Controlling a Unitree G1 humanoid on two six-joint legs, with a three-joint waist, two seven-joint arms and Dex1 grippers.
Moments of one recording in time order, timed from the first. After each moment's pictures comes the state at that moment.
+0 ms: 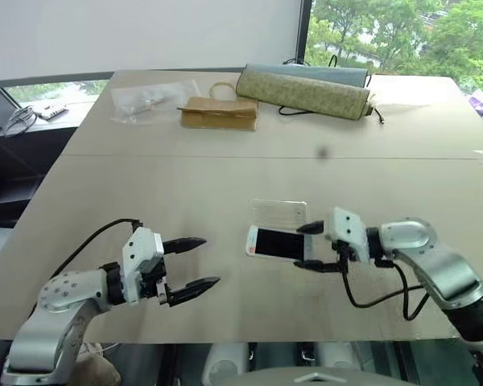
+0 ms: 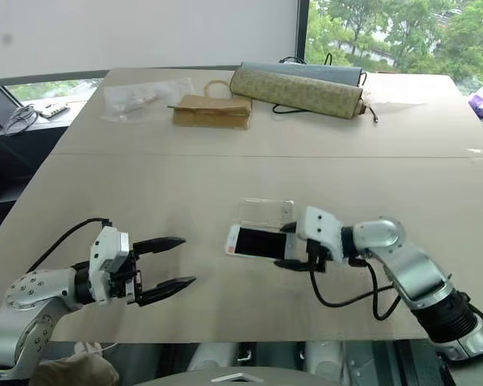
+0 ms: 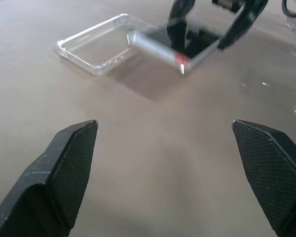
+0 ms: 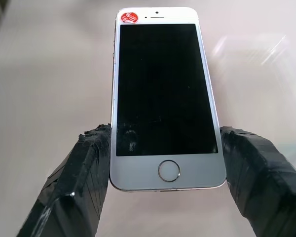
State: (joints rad) left arm 0.23 0.72 0.25 -0.38 -0.53 0.32 -1.13; right arm -0.35 -0.66 0.27 -0.37 0.29 0.47 1.04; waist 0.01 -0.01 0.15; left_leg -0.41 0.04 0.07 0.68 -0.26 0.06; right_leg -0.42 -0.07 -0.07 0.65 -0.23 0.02
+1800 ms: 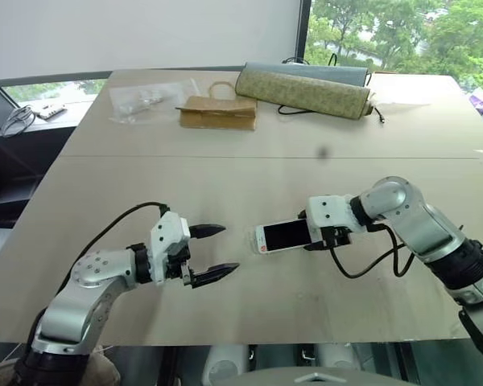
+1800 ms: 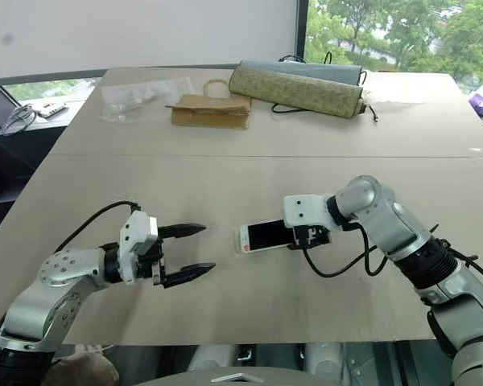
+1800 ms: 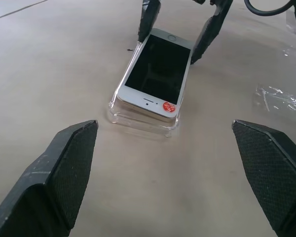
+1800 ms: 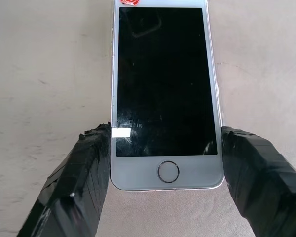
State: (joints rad) left arm 0.09 0.74 0.08 -0.36 -0.50 0.33 -1.07; right arm -0.65 -0.67 0.51 -0.11 -0.08 0.37 1.27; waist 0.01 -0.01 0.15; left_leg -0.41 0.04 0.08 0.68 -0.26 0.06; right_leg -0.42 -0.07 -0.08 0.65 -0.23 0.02
